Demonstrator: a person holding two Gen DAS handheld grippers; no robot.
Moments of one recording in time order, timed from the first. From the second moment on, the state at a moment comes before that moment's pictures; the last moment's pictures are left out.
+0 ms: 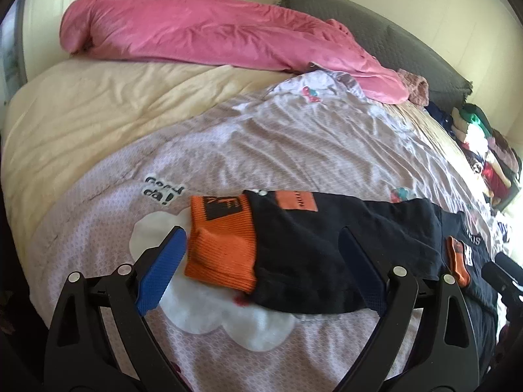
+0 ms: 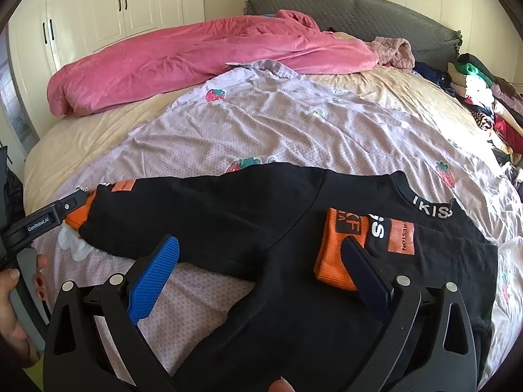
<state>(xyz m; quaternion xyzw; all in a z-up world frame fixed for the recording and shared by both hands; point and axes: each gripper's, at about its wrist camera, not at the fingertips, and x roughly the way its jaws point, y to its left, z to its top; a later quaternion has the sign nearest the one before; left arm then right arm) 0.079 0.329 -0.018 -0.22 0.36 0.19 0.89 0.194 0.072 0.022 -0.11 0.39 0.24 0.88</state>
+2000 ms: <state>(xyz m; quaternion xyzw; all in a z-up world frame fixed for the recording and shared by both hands) 0.086 0.253 0.031 -0.21 0.31 0.09 0.92 0.187 -0.084 0.009 0.08 0.41 0.17 0.90</state>
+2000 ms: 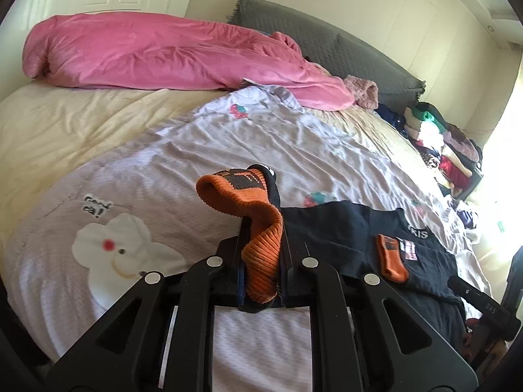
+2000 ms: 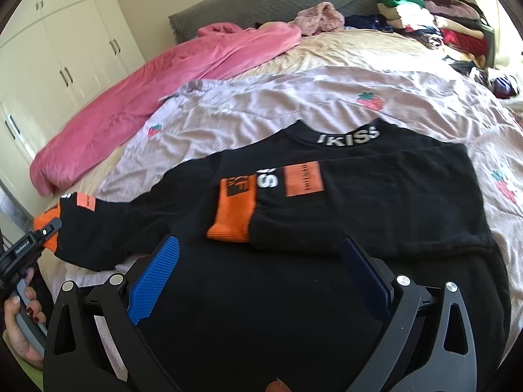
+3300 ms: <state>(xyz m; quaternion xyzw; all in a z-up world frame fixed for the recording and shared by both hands) 0.125 0.043 0.022 -0.09 0.39 -0.08 0.91 0.141 -0.220 0.013 0.16 0.37 0.12 0.91</state>
